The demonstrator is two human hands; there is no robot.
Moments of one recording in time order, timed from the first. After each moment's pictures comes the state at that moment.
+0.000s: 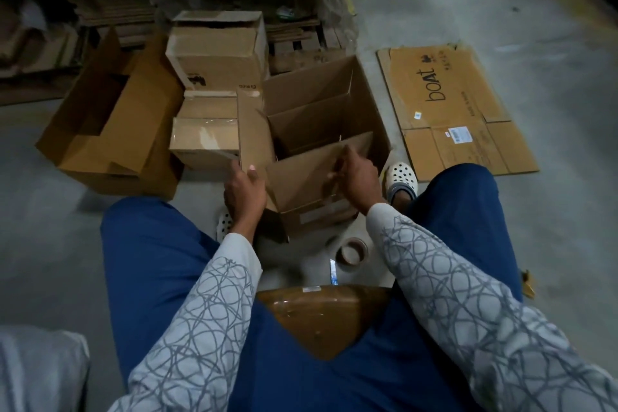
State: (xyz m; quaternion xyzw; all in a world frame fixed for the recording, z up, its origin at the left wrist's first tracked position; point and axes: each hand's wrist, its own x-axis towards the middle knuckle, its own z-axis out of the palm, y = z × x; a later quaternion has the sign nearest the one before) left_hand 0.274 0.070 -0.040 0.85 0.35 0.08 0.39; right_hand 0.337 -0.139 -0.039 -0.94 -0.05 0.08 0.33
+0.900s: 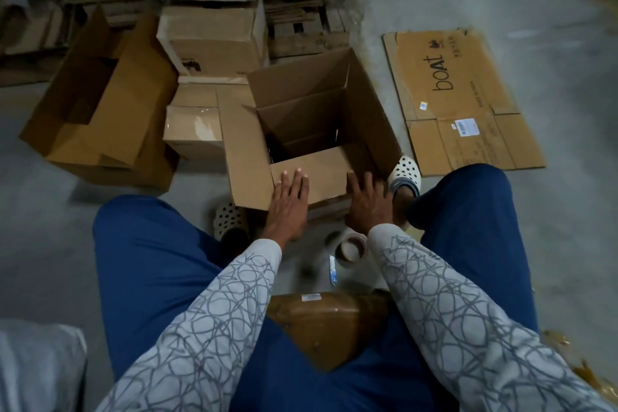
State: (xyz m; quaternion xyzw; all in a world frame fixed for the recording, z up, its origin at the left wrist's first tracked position) left_hand 0.282 0.025 -0.115 0.98 -0.03 -0.18 0.09; right_hand 0.318 -0.156 -0.088 -0.97 -0.07 0.21 0.00
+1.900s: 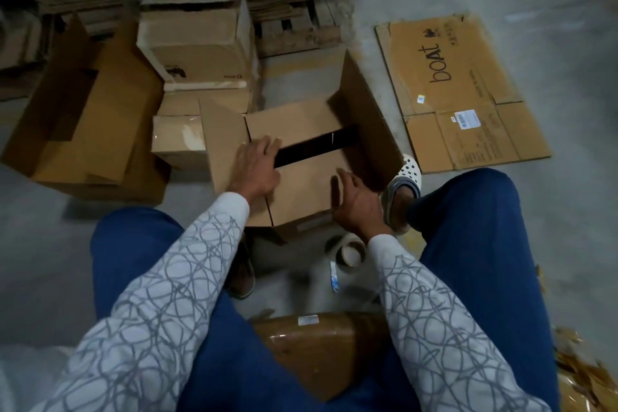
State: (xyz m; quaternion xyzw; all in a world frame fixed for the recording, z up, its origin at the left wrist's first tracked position) left_hand 0.383 0.085 -0.078 0.99 0.00 -0.13 0.06; right_hand 0.339 -0.151 -0.079 -0.95 -0.07 0.19 0.22
